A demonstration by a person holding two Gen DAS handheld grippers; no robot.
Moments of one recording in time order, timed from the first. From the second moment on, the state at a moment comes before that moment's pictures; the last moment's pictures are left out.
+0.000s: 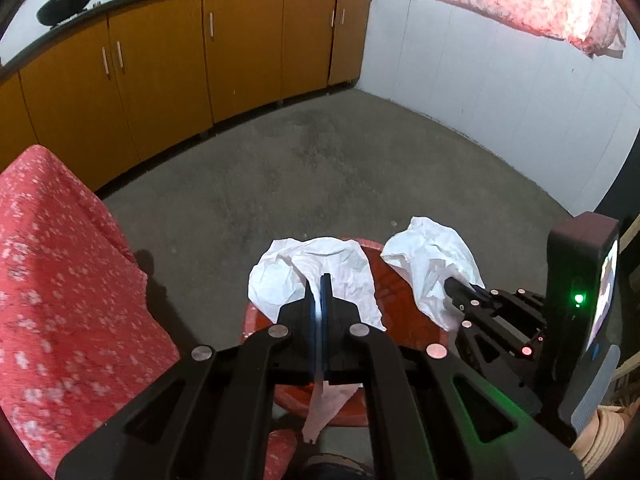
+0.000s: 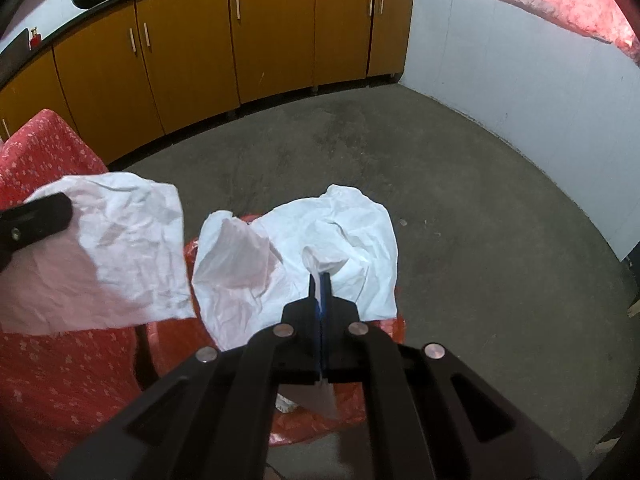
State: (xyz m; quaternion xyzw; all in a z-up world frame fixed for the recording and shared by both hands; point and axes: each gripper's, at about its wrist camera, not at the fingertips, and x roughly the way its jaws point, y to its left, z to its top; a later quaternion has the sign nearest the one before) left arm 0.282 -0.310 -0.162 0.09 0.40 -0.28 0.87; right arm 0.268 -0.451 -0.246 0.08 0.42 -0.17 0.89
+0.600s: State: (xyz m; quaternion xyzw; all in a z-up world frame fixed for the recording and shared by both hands) left arm 0.299 -0.318 -0.185 0.08 0.43 -0.26 0.86; right arm 0.271 -0.462 -0.251 0.09 0.41 -0.15 0.89
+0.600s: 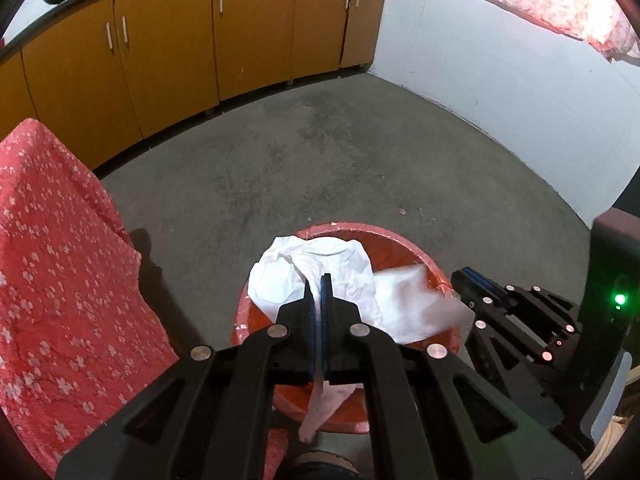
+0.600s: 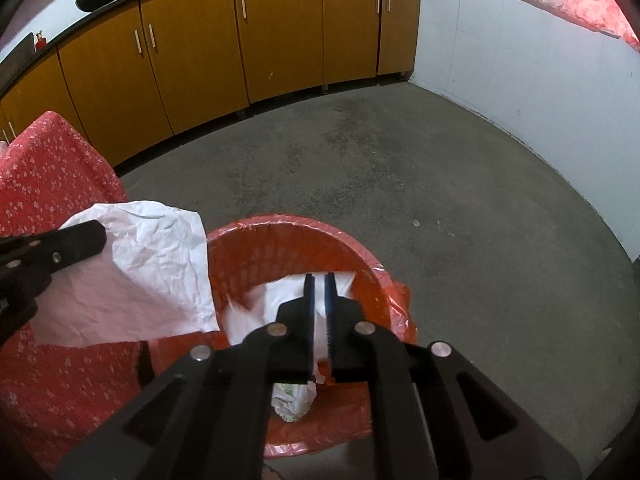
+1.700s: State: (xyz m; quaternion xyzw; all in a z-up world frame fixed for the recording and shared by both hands) left arm 0.275 -0.105 -0.057 -0.04 0.32 -0.12 0.94; right arm 0.285 -0.349 -0.111 0.05 0.30 -0.03 0.95
